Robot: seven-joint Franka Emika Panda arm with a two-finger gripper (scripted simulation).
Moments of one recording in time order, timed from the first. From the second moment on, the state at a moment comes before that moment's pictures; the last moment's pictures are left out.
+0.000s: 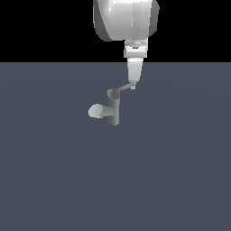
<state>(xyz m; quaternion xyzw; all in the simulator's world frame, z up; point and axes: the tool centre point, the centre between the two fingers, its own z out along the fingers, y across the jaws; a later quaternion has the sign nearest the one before) 0.106 -0.077 0.187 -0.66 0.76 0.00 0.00</state>
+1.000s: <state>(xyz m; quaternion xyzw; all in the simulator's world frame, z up) 0.069 -0.071 0.200 -0.65 0.76 -0.01 0.01</state>
